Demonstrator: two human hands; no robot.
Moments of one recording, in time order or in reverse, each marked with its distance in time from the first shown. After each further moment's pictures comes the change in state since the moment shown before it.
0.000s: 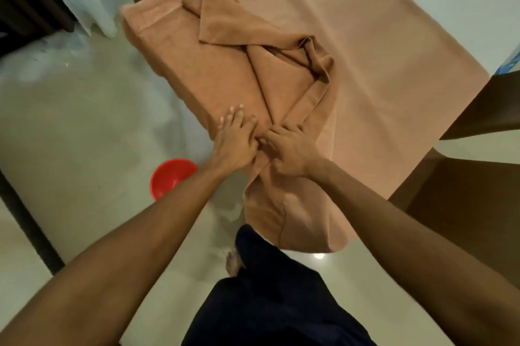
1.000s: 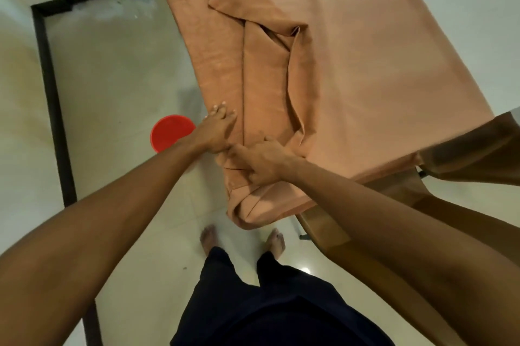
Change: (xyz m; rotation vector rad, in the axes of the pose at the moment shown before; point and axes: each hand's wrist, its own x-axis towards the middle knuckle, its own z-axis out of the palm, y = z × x) left_hand -0.058 0.097 0.039 -0.014 -0.177 -0.327; right_hand -0.105 0.048 -0.022 -0.141 -0.455 -0.467
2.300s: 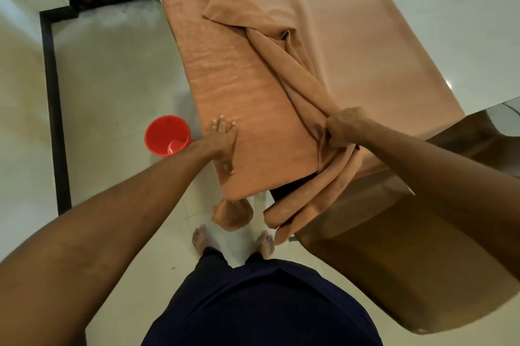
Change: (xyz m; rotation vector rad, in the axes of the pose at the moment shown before) left_hand -0.028 0.077 0.021 0.151 -0.231 -0.153; right_hand -0.123 0.141 -0.038 -0.400 -0.153 0.495
